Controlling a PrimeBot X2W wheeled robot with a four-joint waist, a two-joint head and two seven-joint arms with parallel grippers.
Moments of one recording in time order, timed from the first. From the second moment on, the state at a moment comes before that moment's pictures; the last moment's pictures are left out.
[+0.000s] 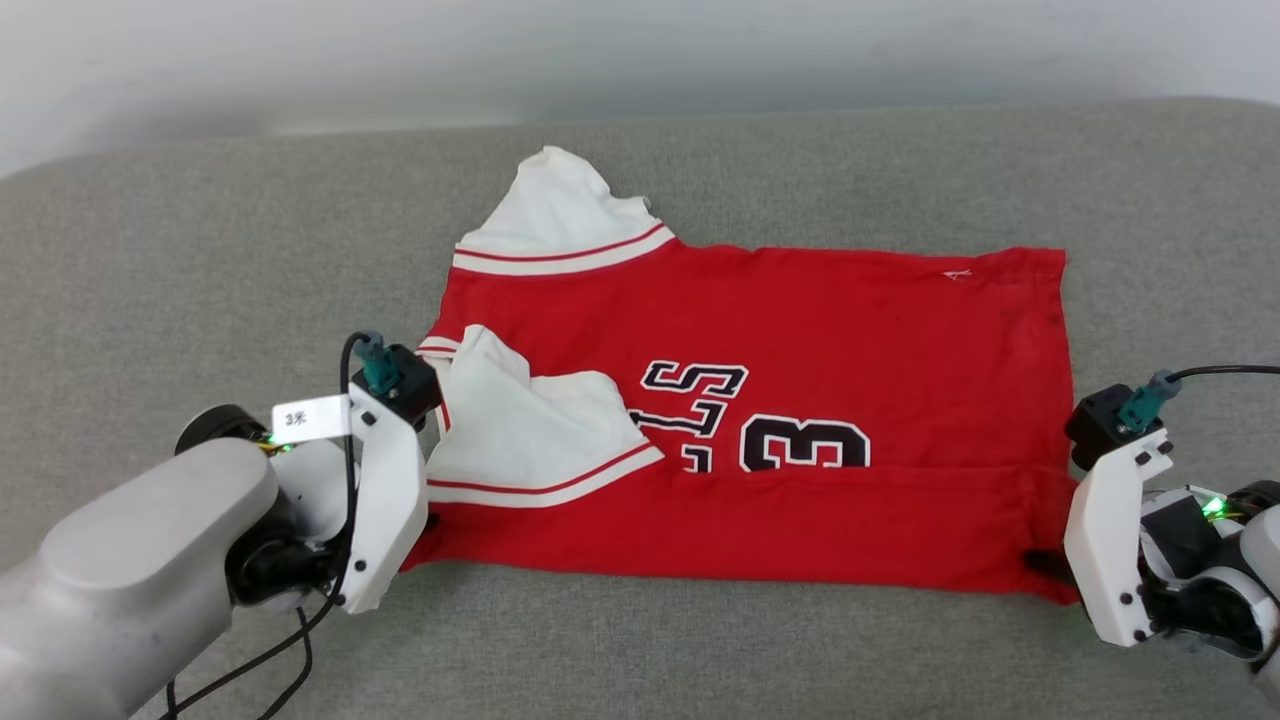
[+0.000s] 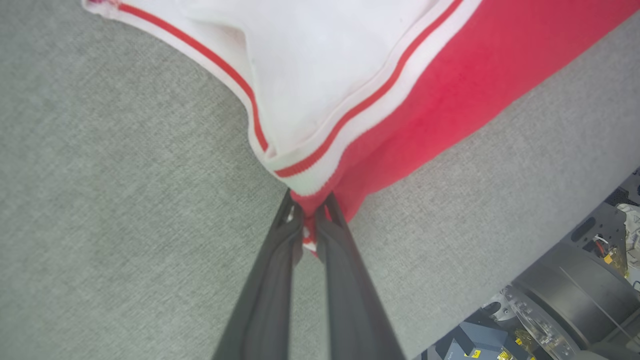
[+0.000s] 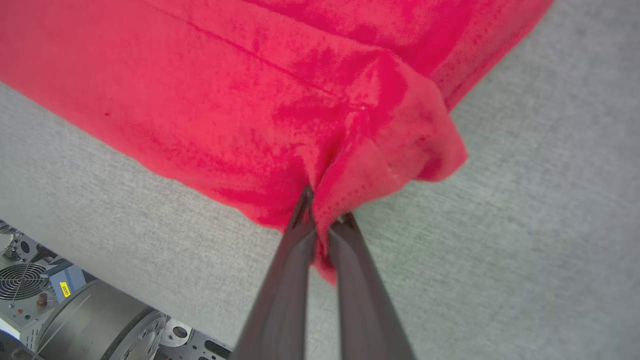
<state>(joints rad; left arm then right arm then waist) -0.92 0.75 -1.28 0.32 -1.14 -0.13 0.60 -0.49 -0.66 0.65 0.32 0.87 0.13 0.77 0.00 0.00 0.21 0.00</state>
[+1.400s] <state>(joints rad) -0.79 0.88 -1.15 0.24 -1.06 -0.06 0.38 -0.25 -0.73 0.44 0.11 0.76 0.13 0.27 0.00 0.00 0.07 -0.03</state>
